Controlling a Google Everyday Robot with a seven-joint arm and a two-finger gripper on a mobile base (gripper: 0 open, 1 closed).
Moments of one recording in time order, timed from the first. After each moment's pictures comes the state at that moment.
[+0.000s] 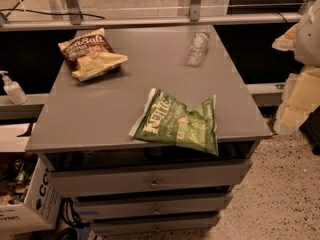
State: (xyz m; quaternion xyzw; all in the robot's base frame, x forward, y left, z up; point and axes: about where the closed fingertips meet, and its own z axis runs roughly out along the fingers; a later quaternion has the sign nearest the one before) arm 0.438 -0.217 0.976 -0.60 0.78 -0.03 0.16
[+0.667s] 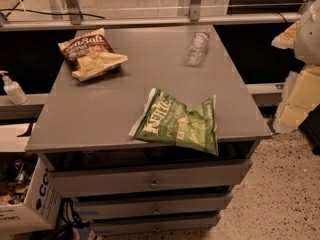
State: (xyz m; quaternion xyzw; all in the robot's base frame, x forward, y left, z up) arm 0.439 -0.215 0.979 -0.61 0.78 -0.03 0.17
